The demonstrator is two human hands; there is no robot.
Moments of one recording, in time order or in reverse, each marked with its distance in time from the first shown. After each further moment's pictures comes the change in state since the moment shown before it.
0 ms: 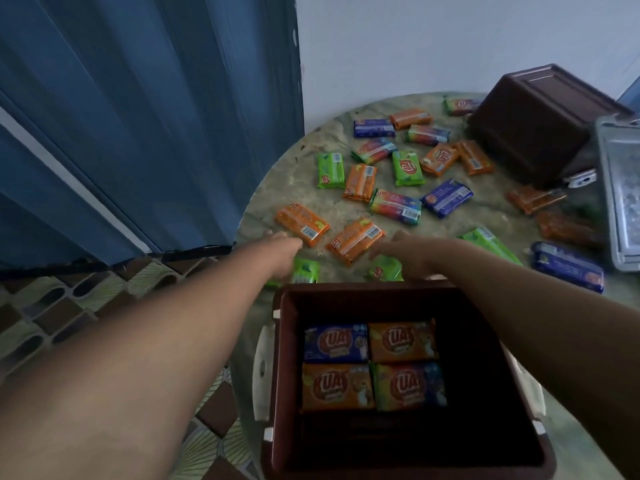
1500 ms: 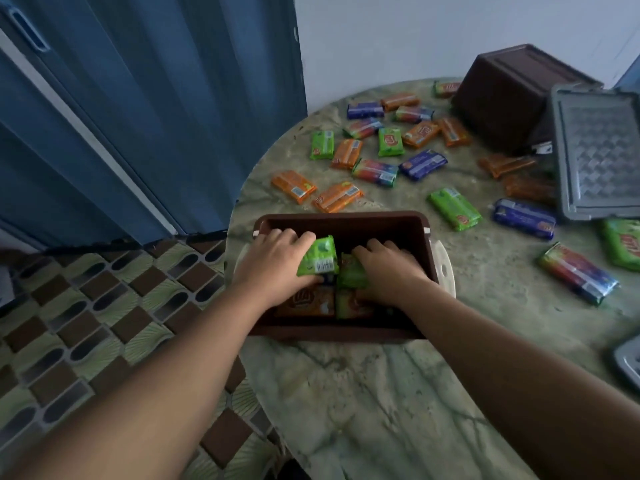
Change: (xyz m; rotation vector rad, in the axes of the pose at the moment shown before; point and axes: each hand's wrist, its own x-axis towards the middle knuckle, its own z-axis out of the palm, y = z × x) left_hand -0.159 0.086 0.085 0.086 0.670 0.163; right_hand -0.121 -0.033 0.125 -0.081 0.440 -0.069
